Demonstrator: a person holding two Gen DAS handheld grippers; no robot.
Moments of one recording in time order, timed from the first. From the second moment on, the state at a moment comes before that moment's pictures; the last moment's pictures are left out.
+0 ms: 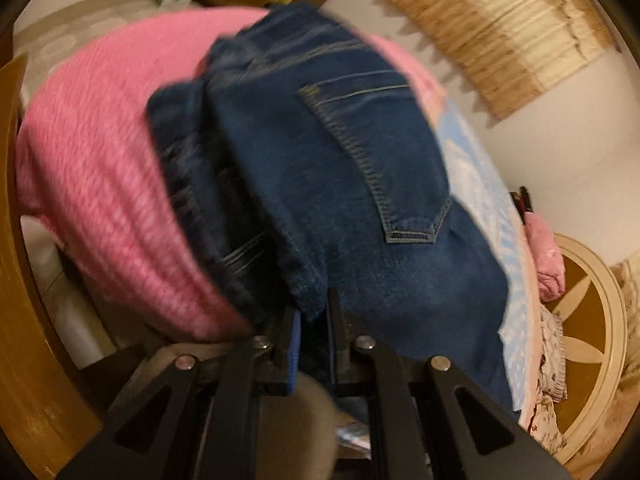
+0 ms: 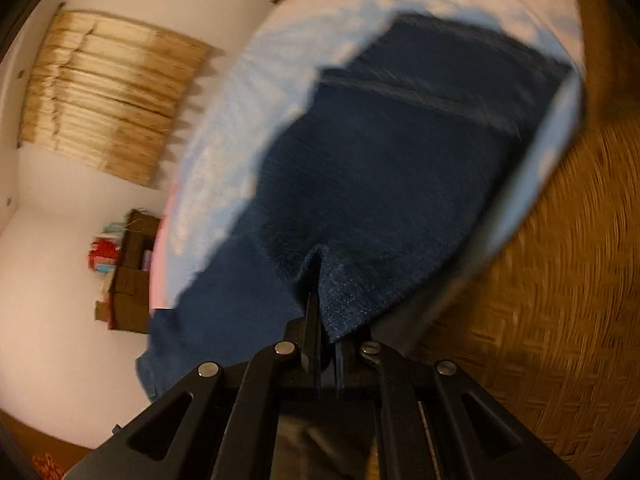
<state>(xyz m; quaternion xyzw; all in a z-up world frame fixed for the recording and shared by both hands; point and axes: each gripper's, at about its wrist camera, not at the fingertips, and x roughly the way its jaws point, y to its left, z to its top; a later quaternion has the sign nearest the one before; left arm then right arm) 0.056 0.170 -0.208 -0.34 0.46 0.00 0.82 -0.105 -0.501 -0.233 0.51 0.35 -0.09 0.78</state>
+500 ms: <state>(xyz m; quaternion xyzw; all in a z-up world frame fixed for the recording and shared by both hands) 0.069 0.159 -0.215 -0.32 0.47 0.02 0.82 -0.115 -0.538 -0.206 0.41 0.42 -0.14 0.79</state>
